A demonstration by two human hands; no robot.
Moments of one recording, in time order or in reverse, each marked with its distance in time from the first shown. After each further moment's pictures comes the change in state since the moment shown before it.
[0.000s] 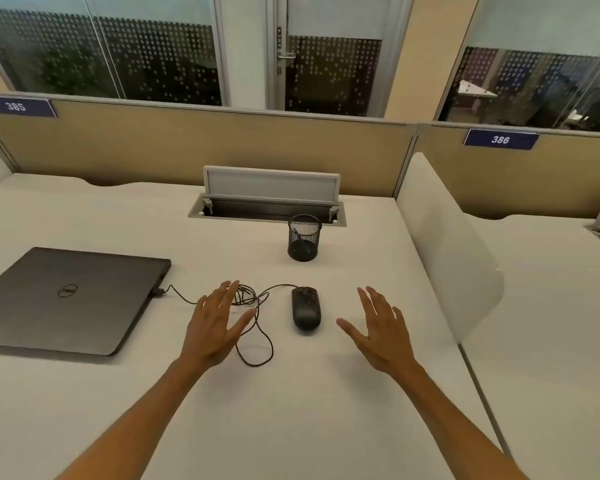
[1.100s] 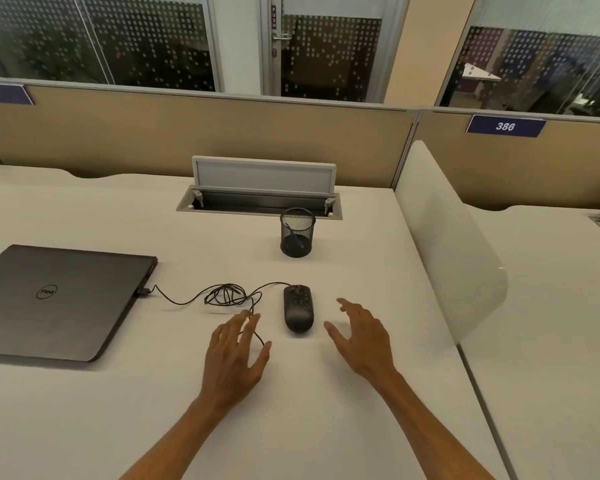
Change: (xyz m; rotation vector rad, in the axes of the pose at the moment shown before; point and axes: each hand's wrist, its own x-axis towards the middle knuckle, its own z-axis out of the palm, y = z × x) left_hand -0.029 0.035 0.055 0.055 0.145 0.145; right_hand 0.007 -0.009 0.025 0.190 0.106 -0.035
